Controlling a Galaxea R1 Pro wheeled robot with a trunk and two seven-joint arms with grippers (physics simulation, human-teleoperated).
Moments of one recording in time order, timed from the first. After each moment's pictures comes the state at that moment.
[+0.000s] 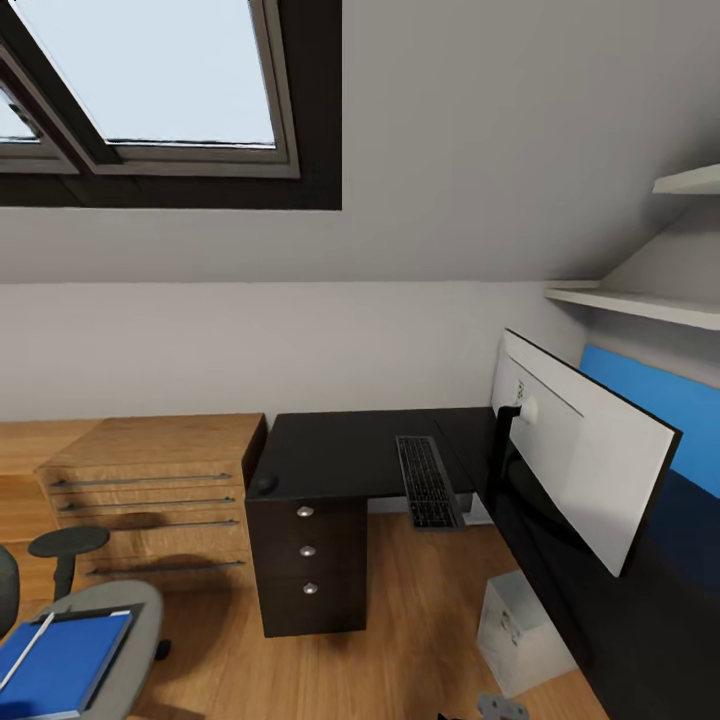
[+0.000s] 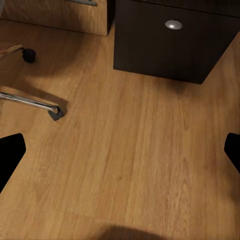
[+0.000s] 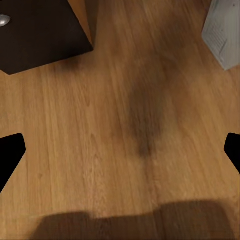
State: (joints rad) left arm -0.15 -0.07 0.00 -0.16 0.18 -0.60 0.11; right arm -0.45 0.05 -0.09 0.02 -0.12 -0.24 0.07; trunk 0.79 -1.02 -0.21
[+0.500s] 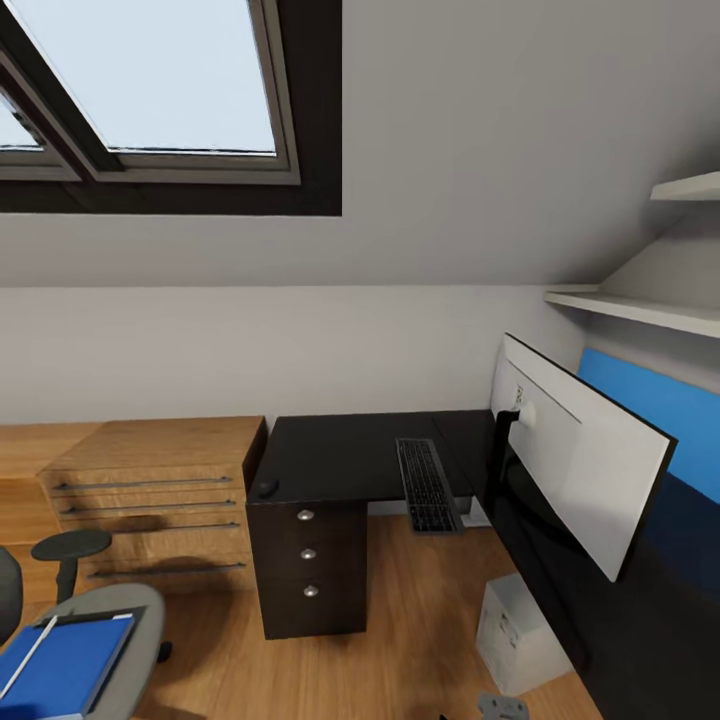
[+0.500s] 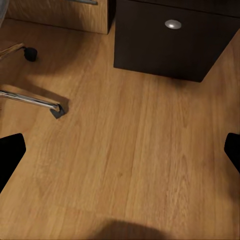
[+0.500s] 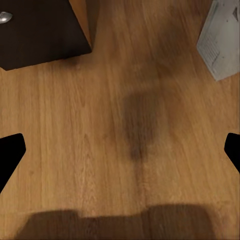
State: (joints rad) left arm -0.15 -0.07 0.00 -0.16 0.18 -0.58 0.11; right arm -0.45 0.05 -0.08 0.02 -0.05 -0.25 0.05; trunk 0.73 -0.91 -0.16
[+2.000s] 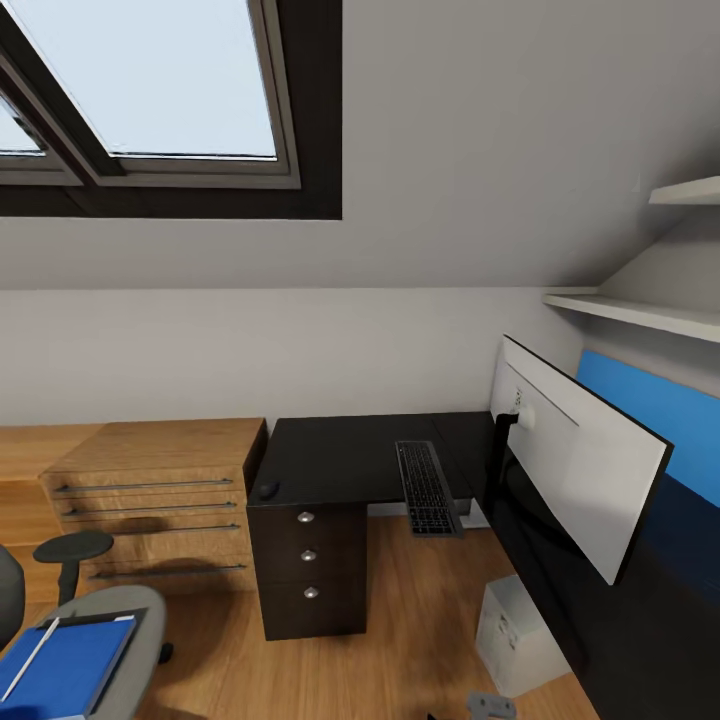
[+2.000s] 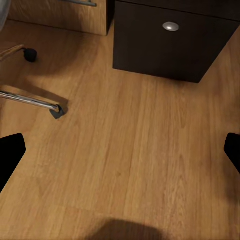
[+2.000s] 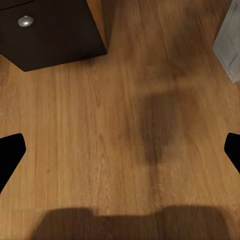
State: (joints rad) left arm -0.15 -0.07 0.00 -0.16 0.18 -0.58 0.10; right arm -0.45 0.07 -0.09 0.02 -0.05 -0.26 0.08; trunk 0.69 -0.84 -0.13
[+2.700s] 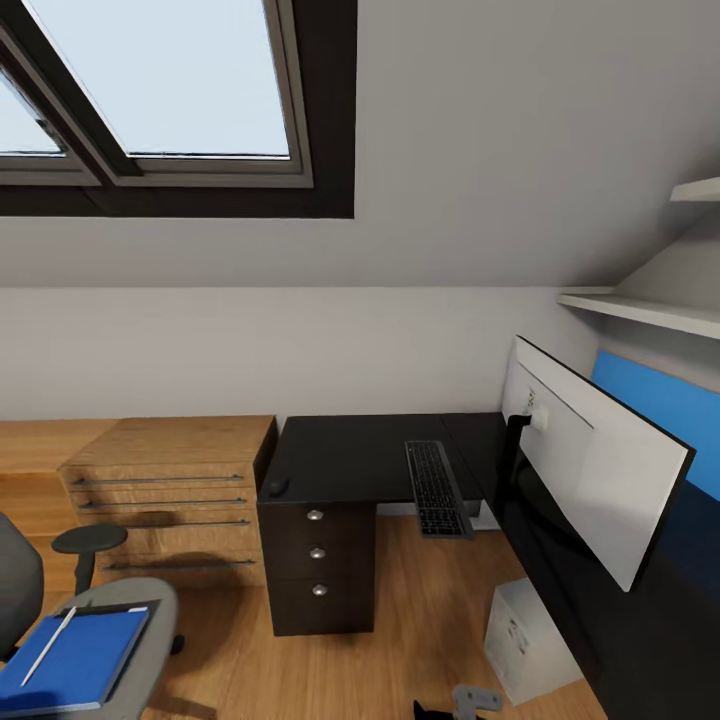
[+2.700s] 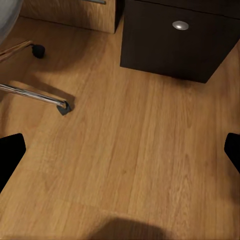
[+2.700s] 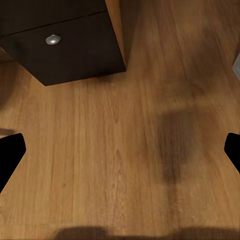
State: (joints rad) left arm -0.15 -0.07 0.00 -0.16 0.18 -0.58 0.10; right arm -0.45 0.11 -0.09 0.02 -0.05 -0.34 0.07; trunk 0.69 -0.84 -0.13
